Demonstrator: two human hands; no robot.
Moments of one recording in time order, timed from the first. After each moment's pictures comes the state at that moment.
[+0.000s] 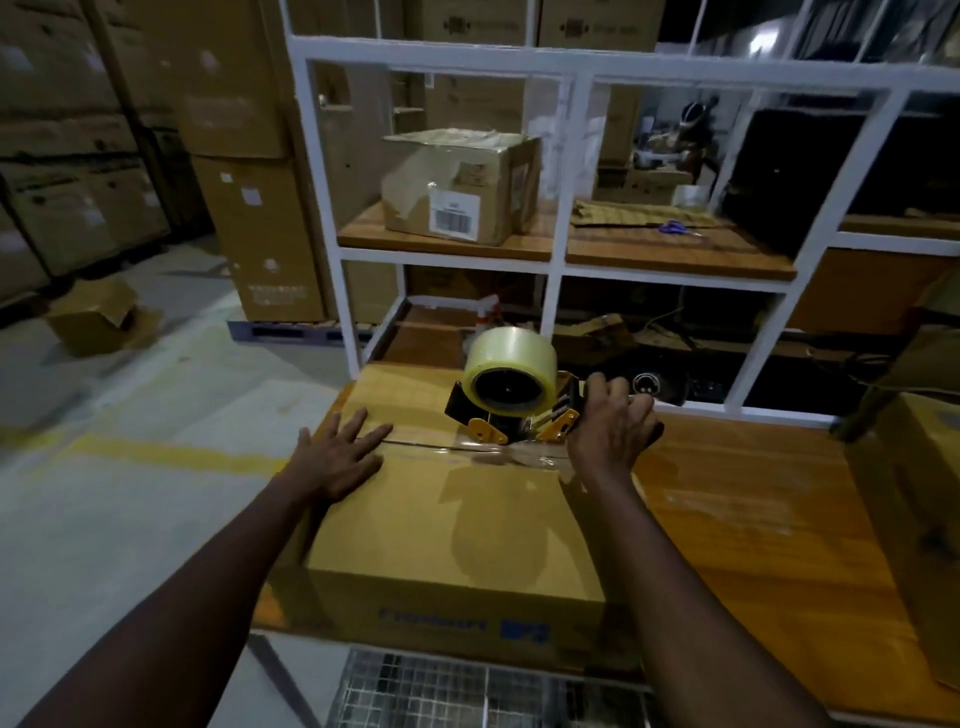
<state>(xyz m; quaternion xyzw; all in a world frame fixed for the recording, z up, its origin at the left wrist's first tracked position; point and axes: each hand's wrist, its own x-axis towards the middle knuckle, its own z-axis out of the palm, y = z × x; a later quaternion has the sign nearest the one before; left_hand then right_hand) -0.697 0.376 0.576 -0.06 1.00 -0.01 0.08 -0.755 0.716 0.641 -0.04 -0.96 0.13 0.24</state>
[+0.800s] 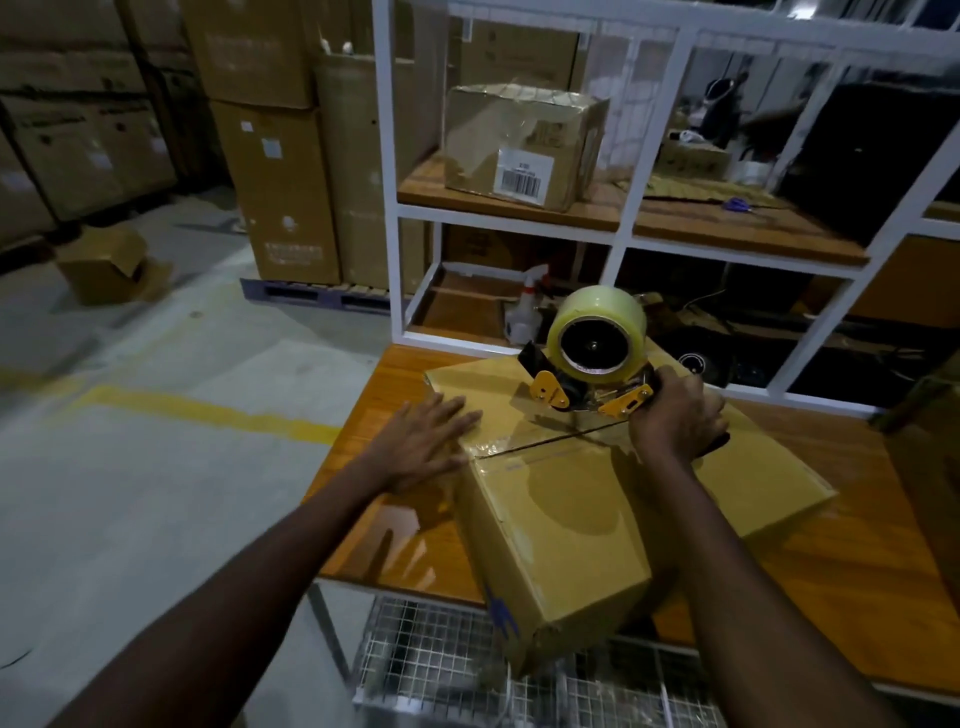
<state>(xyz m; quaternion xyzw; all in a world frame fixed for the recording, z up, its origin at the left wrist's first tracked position) -0.662 0.372 0.562 0.15 0.99 0.09 0.00 -0.743 0.684 0.621 -0.13 -0.94 0.16 0.27</state>
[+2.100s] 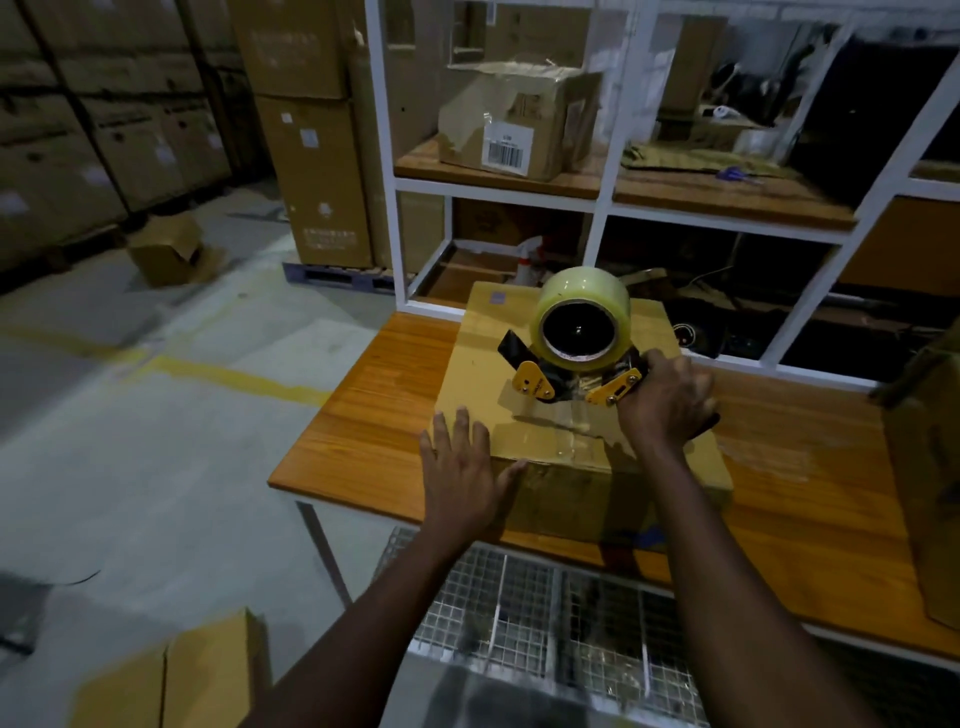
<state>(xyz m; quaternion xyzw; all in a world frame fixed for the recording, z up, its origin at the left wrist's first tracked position) -0.570 0.569 0.526 -0.13 0.98 0.09 -0.13 -0.685 0.756 0.626 -0.04 -0.95 0.21 0.25</state>
